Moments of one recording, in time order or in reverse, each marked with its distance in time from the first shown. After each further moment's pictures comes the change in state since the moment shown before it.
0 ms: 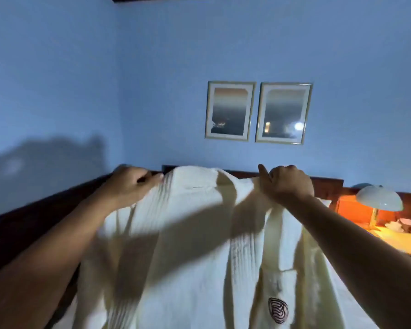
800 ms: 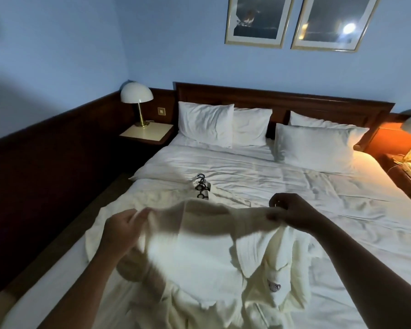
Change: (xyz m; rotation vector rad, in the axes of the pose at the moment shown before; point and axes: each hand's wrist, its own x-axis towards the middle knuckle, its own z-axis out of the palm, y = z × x) left_hand -0.220 -0.126 0.194 -0.314 -0.076 -0.561; right_hand -0.131 0.056 0.224 0.694 -0.918 0.112
